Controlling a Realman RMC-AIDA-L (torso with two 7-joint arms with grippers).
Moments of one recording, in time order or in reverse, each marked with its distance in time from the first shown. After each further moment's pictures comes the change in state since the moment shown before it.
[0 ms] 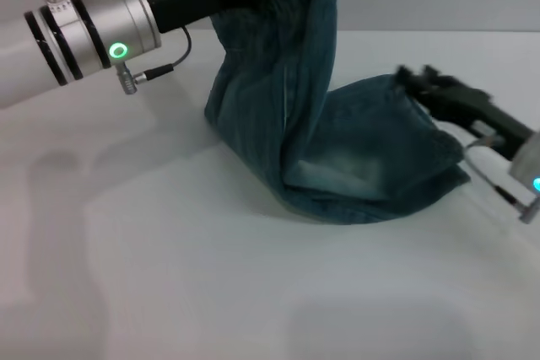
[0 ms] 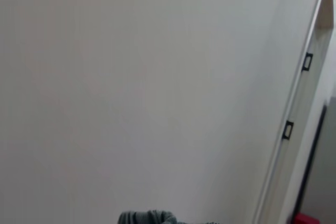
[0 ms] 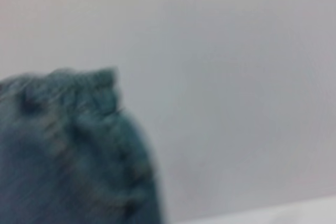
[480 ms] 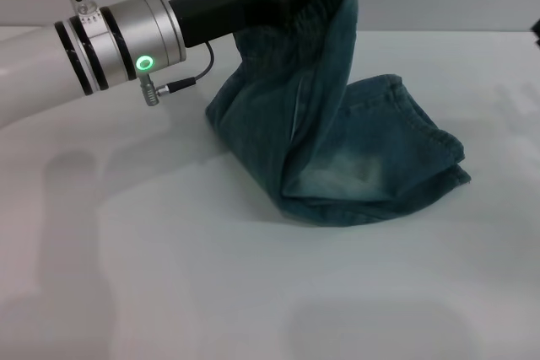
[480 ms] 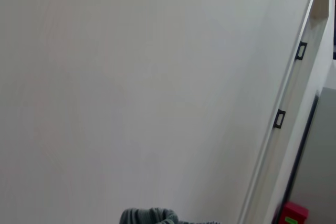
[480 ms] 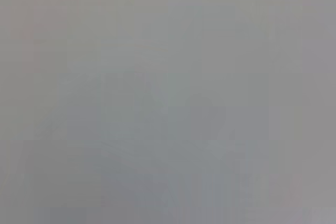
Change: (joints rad) left arm -0.033 -0.010 0.047 -0.064 -0.016 -0.024 0.024; right arm -0.138 -0.012 0.055 -0.126 0.281 0.006 -0.084
